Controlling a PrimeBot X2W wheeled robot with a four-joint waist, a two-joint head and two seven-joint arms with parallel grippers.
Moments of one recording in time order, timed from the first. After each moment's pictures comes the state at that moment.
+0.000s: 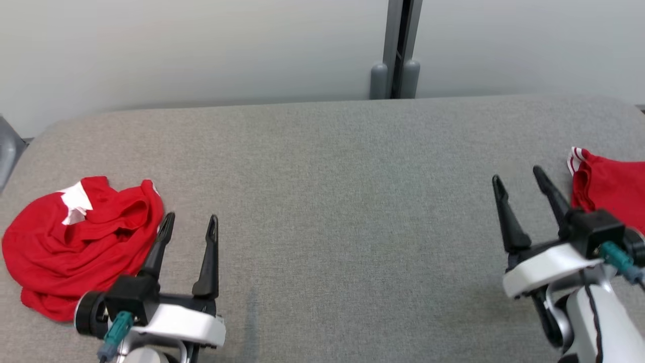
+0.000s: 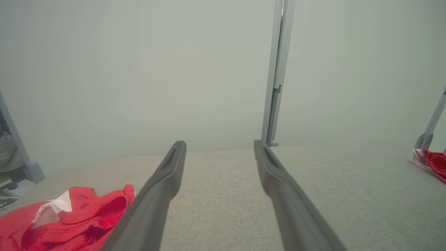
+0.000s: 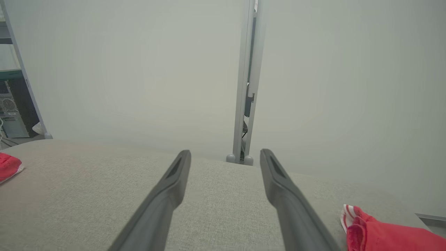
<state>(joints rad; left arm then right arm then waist) -0.10 0.10 -0.16 0.15 -0.21 0.02 -0.26 -0.34 -0.16 0.12 0.39 0.16 0.13 -0.26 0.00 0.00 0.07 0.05</state>
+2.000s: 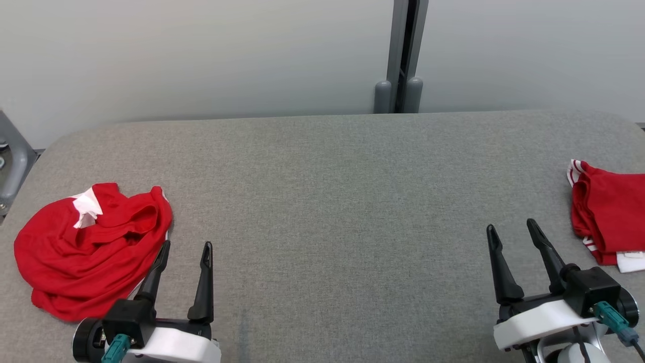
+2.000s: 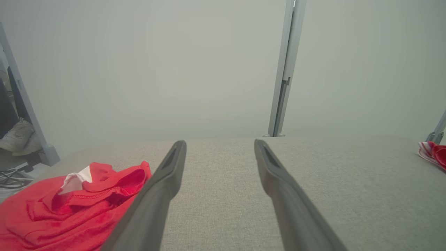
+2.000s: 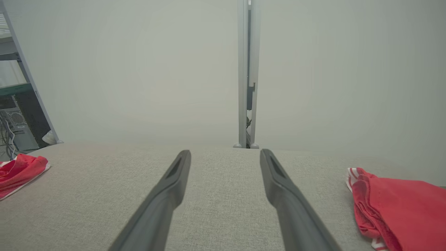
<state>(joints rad) 0.00 0.05 -0.07 0.16 -0.15 -0.02 -0.26 -0.10 -0.05 0.05 0.23 0.12 0.13 -0.26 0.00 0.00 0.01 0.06</state>
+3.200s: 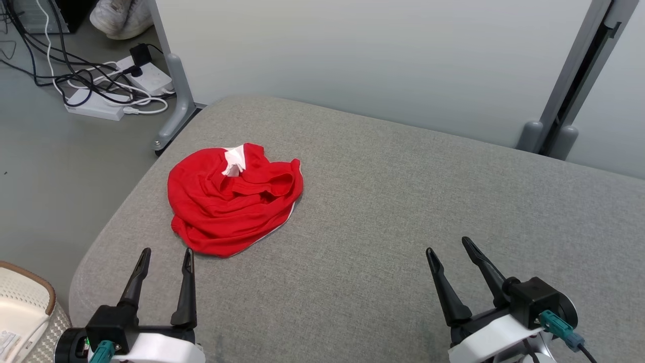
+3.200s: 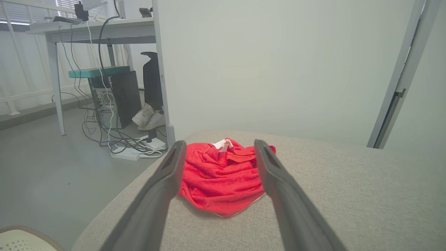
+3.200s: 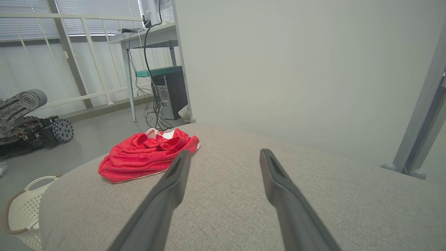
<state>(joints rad) 0.02 0.05 0.00 0.17 -0.12 -0.04 -0.26 -0.10 -0.05 0.26 0.27 0.18 0.13 -0.26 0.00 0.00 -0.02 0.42</state>
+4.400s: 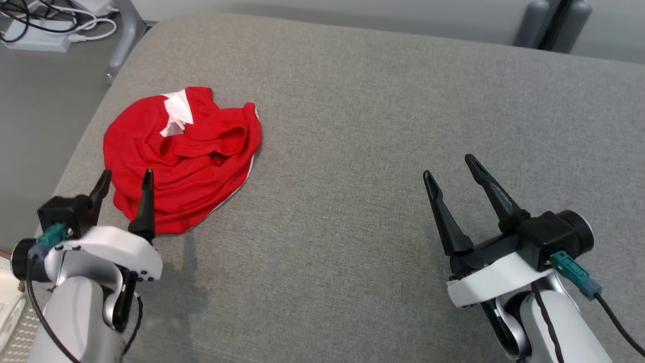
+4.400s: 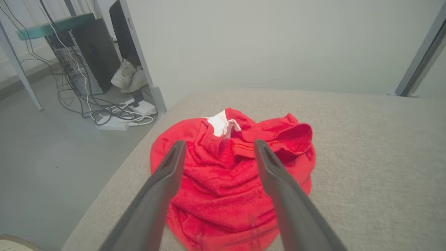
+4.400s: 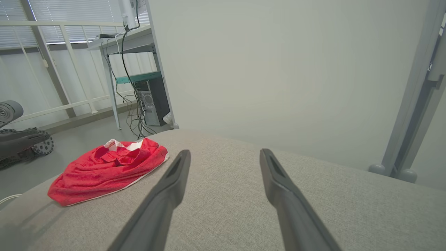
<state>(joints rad) -0.33 0.15 0.04 0.43 -0.19 -0.10 -0.16 -0.26 -0.05 0.25 0.11 0.11 0.13 -0.19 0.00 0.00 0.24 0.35</state>
